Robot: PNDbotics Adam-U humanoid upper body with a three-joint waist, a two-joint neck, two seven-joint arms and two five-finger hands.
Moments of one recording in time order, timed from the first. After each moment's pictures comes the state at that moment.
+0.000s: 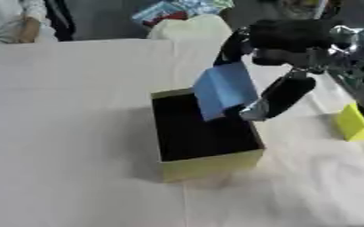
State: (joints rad) left arm 0.10 0.55 0.13 -1.98 -0.23 -0.29 0.53; right arm -0.80 -0.59 0.50 -1.78 0.63 -0.06 0.68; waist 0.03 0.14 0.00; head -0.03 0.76
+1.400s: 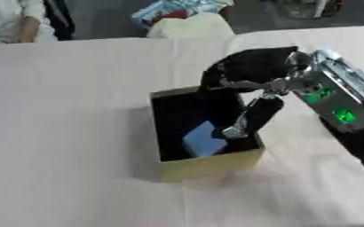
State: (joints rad) left arm 0.10 0.55 0.12 -1.98 -0.23 -0.29 0.52; right arm -0.78 -0.53 0.52 -1.72 0.75 -0.25 0.75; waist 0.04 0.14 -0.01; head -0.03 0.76
